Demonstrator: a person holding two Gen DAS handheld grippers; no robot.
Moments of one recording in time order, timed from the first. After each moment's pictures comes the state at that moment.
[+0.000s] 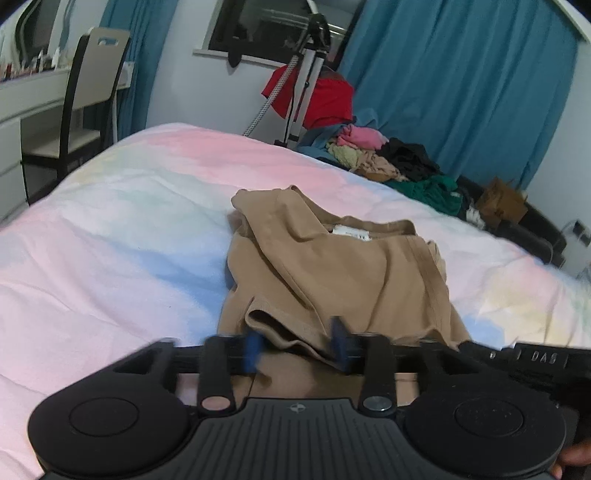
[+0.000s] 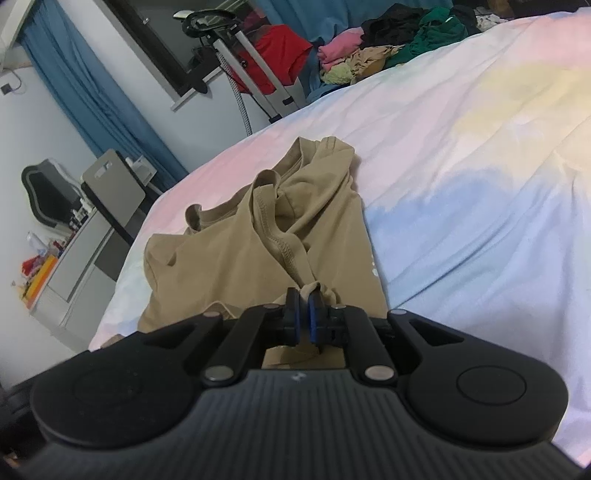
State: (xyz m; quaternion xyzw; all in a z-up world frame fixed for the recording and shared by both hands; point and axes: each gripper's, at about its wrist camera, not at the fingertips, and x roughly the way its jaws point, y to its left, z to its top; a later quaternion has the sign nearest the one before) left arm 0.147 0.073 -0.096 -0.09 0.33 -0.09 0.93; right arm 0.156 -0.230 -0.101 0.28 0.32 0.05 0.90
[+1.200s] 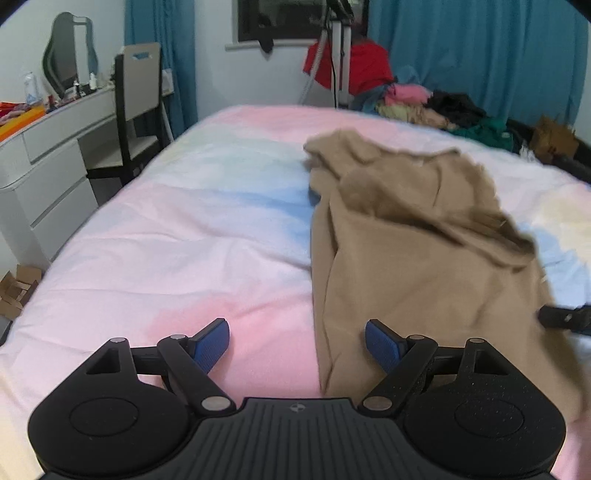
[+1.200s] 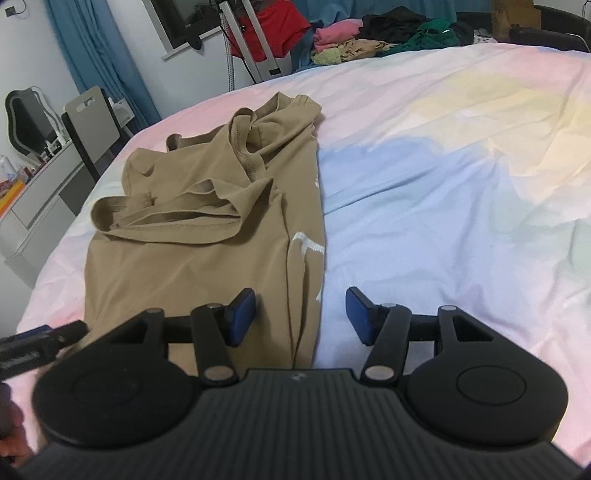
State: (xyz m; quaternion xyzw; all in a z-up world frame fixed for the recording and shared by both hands) left arm 0.052 0.086 -0.090 0.01 0.37 0.00 0.93; right arm 0.082 -0.222 -0.107 0.18 0.37 0.02 0.91
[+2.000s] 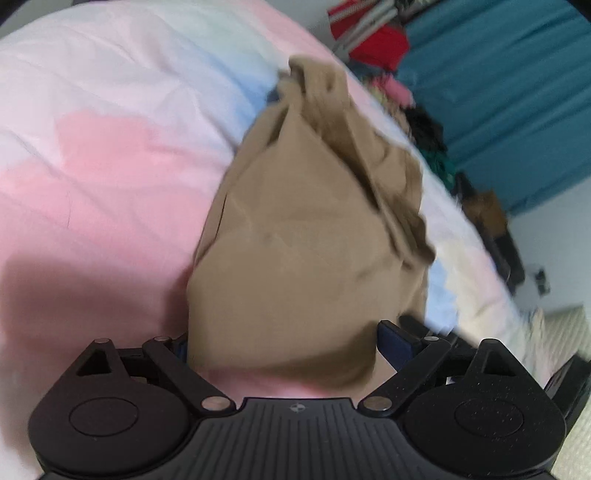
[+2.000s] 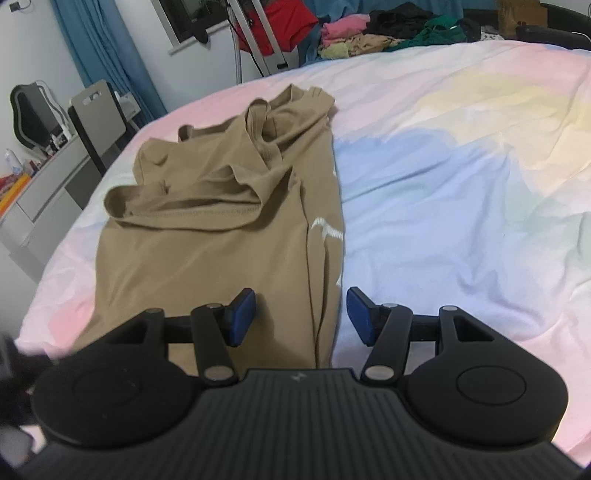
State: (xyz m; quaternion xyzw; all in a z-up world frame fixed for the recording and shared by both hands) left arm 0.046 0.112 -0.125 -0.31 0.44 -0.10 0.83; right arm 0.080 -0.208 -0.110 0.17 0.38 0.02 0.91
